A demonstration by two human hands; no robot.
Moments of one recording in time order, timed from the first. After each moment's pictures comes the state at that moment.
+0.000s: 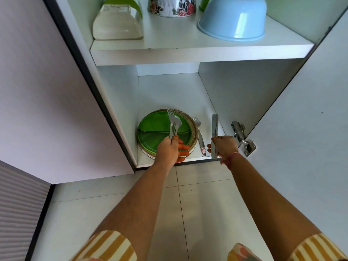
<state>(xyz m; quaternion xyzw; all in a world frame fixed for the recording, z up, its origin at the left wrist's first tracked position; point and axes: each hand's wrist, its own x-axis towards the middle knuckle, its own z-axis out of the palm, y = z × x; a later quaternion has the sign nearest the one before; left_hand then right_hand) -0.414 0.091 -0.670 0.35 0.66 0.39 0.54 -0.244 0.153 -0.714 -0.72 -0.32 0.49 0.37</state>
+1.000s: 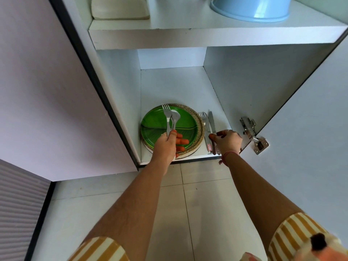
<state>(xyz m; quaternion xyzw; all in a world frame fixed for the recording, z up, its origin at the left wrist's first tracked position) -0.432 0.091 -0.678 0.34 0.64 0.43 0.54 -0.250 0.166 -0.741 -0.78 -0.46 0.29 0.29</state>
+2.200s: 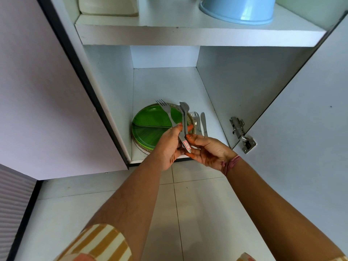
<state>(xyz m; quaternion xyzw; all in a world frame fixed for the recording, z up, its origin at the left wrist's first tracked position) -0.409 0.100 -0.674 0.26 0.50 0.44 0.70 -0.270 0.111 -0.672 -0.47 -0.25 0.80 0.30</state>
